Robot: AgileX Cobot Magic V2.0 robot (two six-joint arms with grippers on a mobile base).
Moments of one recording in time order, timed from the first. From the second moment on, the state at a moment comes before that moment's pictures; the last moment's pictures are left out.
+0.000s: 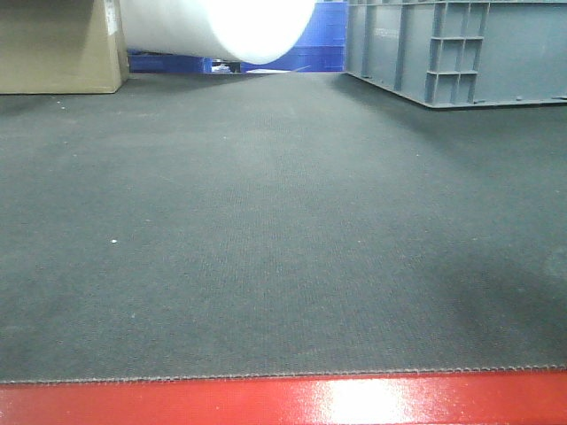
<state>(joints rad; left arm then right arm) -0.03 -0.01 0.03 0.00 0.01 -0.04 0.31 0.67 -0.60 0.10 0.42 0.08</state>
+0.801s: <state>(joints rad) -0.03 -0.01 0.03 0.00 0.01 -0.04 0.76 1.68 -1.32 -0.04 1.00 0.72</state>
